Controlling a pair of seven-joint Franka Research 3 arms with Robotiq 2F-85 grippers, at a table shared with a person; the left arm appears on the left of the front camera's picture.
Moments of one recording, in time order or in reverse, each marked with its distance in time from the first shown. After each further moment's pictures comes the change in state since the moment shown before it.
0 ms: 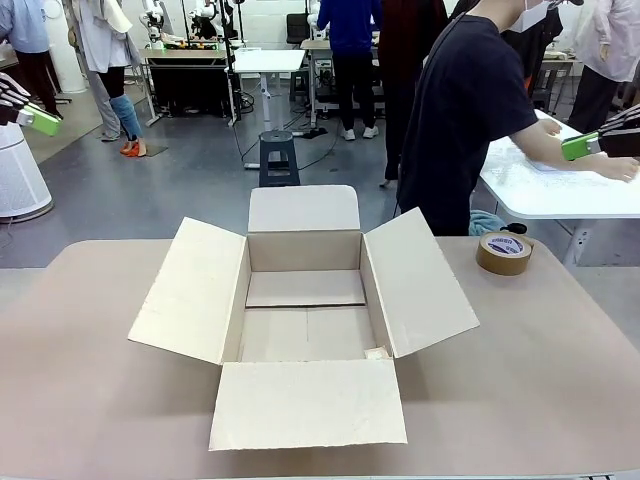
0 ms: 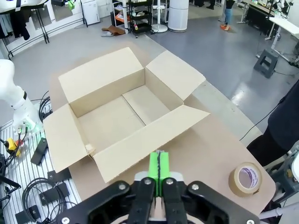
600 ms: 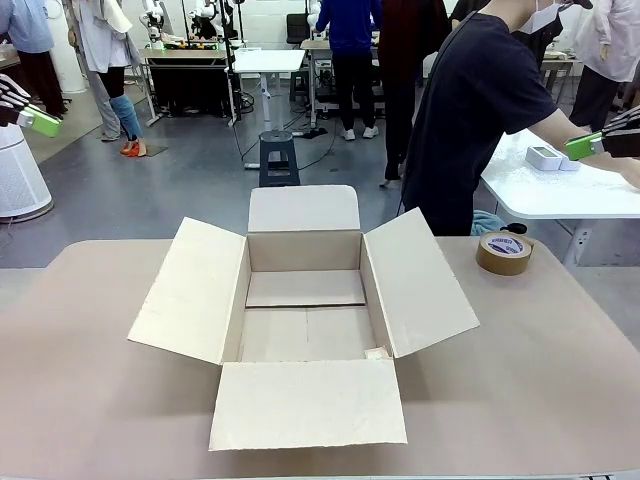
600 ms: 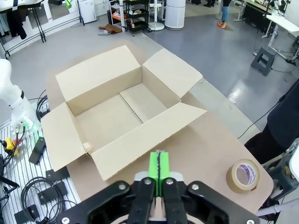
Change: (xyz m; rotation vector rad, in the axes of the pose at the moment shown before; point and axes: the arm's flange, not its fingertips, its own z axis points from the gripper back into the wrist) left arm -0.001 0.001 -0.001 0.002 0.006 0.003; right arm 0.000 0.000 0.003 -0.018 0.011 -0.002
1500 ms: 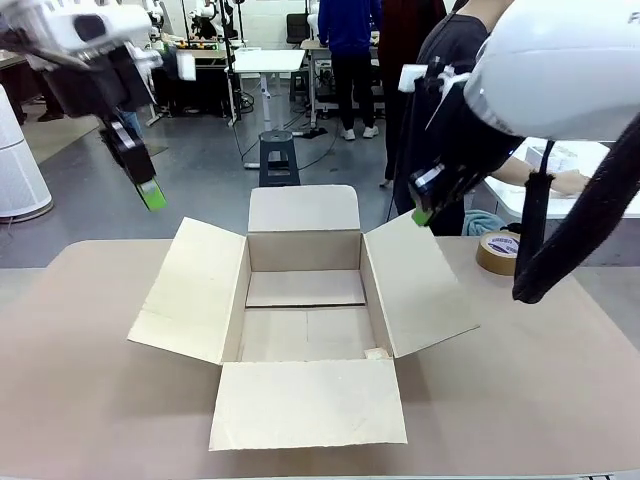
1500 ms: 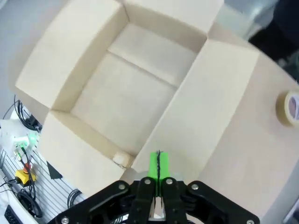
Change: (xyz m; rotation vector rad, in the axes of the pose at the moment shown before) left arm 0.106 -0.060 -0.190 0.023 0.724 0.414; right arm 0.088 0.123 -0.198 -0.193 0.570 -0.353
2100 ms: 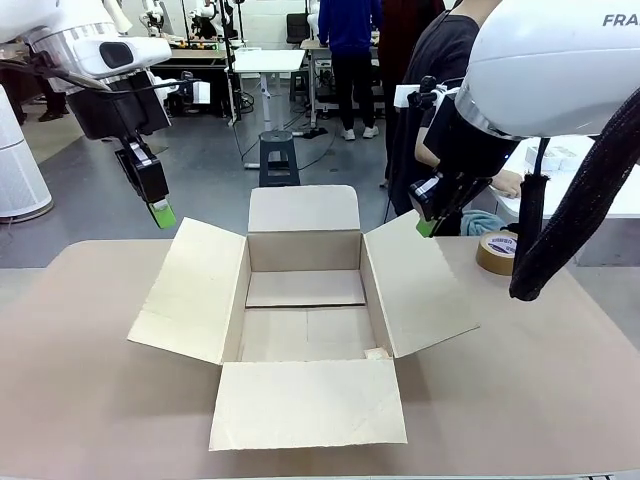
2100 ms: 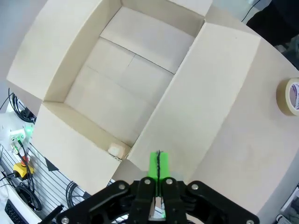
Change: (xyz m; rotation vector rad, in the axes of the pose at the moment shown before) left arm 0.005 0.003 -0.020 -0.037 0.024 0.035; right arm 0.003 -0.002 -0.006 -0.013 0.068 0.000
